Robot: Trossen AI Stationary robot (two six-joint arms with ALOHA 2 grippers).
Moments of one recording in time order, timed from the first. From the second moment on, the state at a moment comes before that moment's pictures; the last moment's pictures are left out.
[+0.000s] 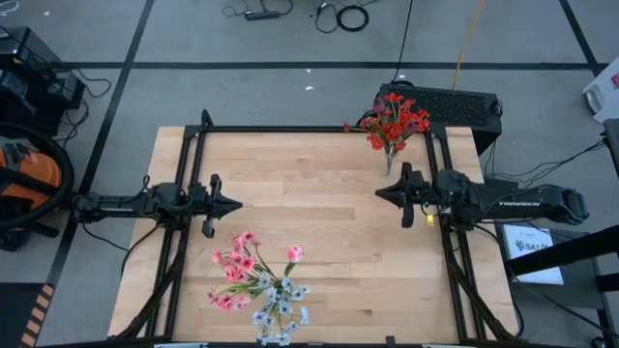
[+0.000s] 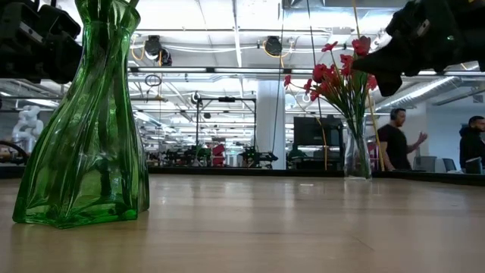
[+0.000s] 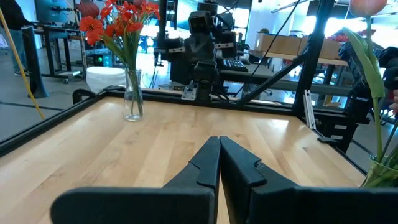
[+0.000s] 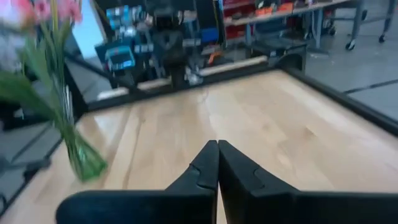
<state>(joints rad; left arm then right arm) -0.02 0.00 0.01 0.02 0.00 -0.10 -0.13 0.53 0.23 0.19 -0.03 0.22</state>
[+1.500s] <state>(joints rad) -0.02 0.00 0.01 0.02 0.00 -0.10 -0.03 0.01 0.01 0.03 -0.05 0.21</state>
